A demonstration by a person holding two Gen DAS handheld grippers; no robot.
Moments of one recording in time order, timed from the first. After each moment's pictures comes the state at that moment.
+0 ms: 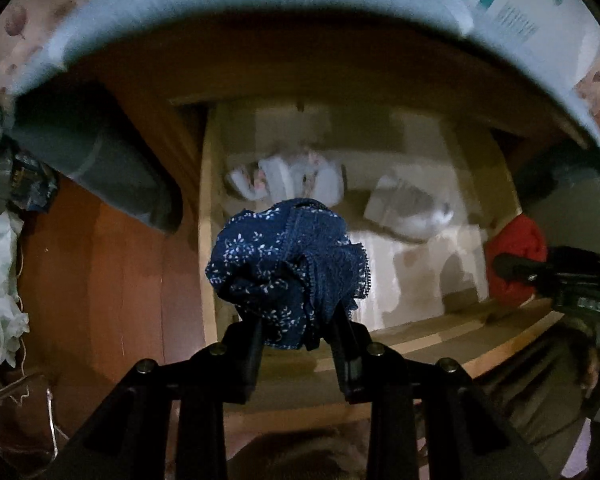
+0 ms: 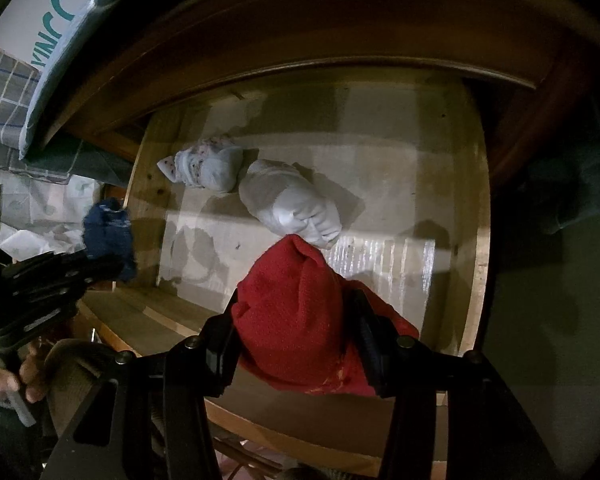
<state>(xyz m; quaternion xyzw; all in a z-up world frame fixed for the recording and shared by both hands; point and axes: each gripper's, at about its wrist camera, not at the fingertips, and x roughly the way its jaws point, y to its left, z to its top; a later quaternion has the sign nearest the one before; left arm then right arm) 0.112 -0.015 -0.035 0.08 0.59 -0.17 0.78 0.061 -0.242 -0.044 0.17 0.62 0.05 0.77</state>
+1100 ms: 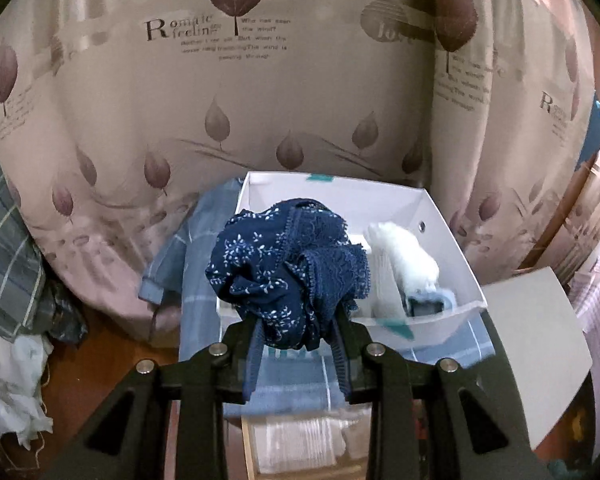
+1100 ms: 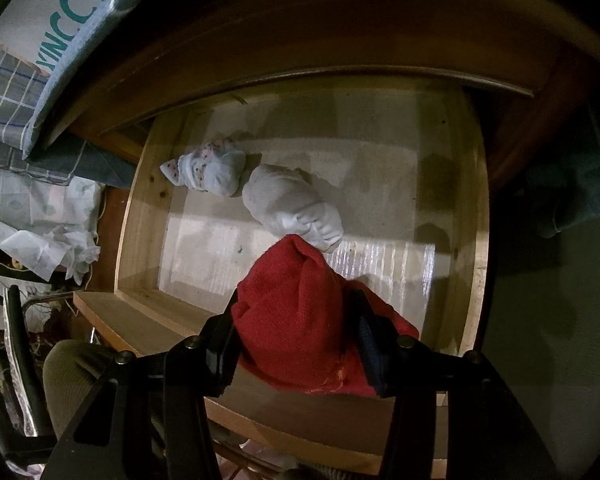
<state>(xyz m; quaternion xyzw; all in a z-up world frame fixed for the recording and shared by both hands) 0.167 -0.025 0.247 0.04 0.37 -0.21 0.90 0.059 -0.241 -0.042 0.17 0.61 0.05 0.77</state>
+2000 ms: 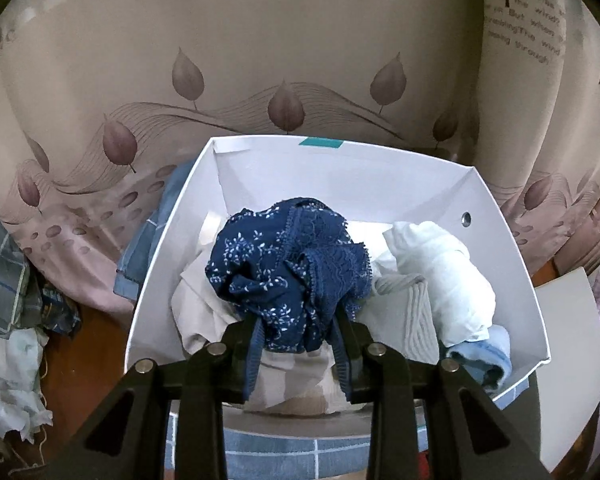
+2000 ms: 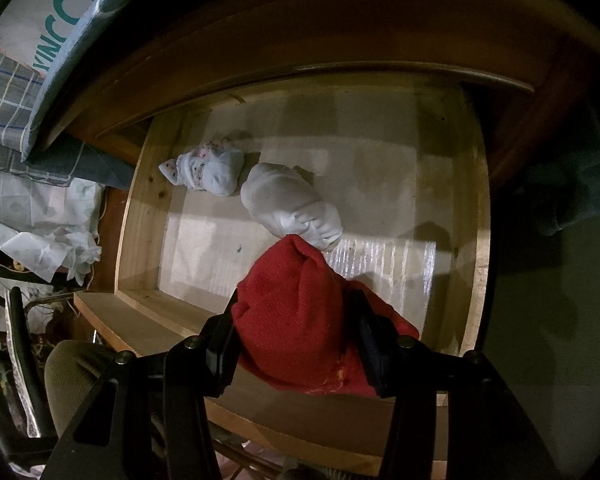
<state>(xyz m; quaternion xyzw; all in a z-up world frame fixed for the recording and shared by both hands) 0.254 -0.096 0.175 0.06 0.43 -0.18 0.88 0.062 -0.240 -0.046 0.17 0.62 0.05 0.77</state>
